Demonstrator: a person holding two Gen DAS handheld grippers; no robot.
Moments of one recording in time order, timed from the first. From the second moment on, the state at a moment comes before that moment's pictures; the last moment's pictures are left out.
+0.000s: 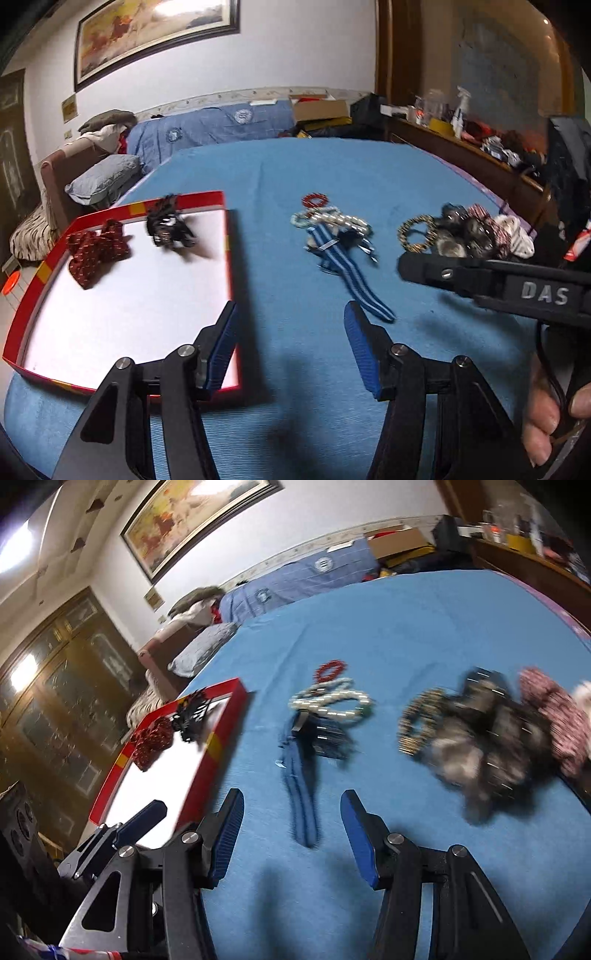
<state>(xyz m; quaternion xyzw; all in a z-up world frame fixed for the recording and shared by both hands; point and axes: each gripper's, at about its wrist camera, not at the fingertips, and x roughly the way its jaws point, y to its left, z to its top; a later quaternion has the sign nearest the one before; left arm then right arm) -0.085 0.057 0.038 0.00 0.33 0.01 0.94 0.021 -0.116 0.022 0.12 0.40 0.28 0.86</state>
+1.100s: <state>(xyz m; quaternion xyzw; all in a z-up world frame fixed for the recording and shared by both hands) -0.078 0.053 0.034 0.00 0.36 0.01 0.93 0.103 -0.295 0.023 0.10 0.43 -0.01 0.90</state>
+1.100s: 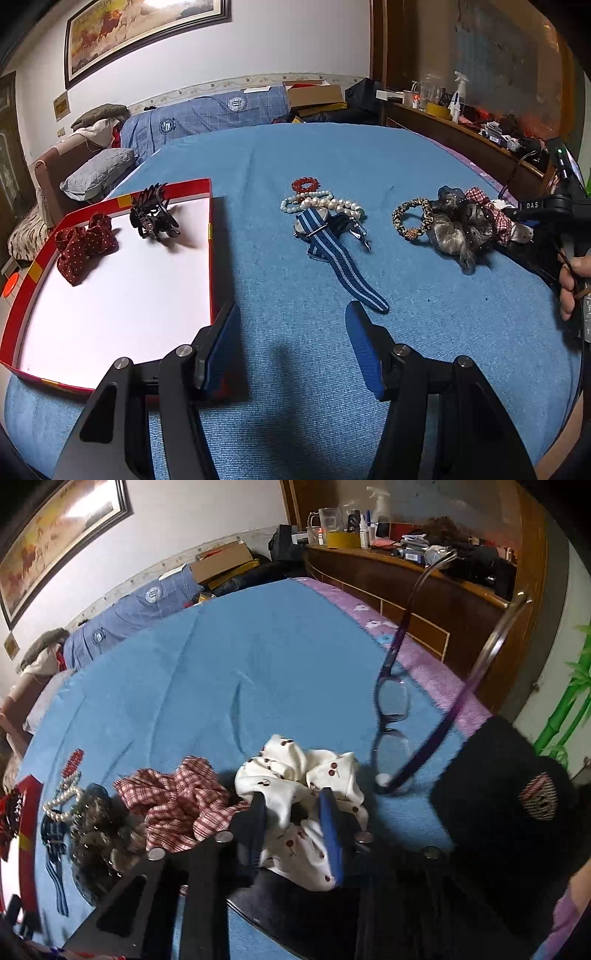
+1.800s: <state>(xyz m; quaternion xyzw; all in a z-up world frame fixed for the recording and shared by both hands) -0.065 0.047 0.042 -0.05 0.37 -0.05 0.92 0.039 -0.237 0.038 0.14 0.32 0.18 0.92</state>
